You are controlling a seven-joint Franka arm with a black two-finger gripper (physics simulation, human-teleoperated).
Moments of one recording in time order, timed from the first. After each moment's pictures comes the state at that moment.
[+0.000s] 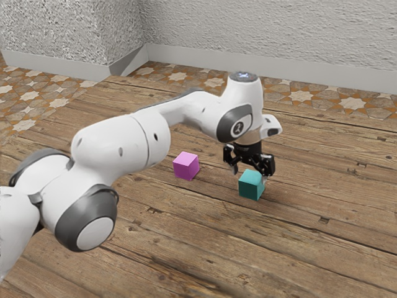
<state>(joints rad) -0.47 0.93 0.23 -0.96 -0.17 1.93 -0.22</state>
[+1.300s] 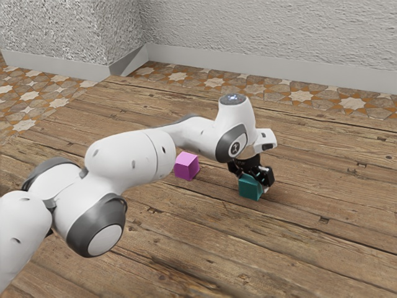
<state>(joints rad) -0.44 1.03 0.24 -0.97 -0.29 2.15 -0.02</state>
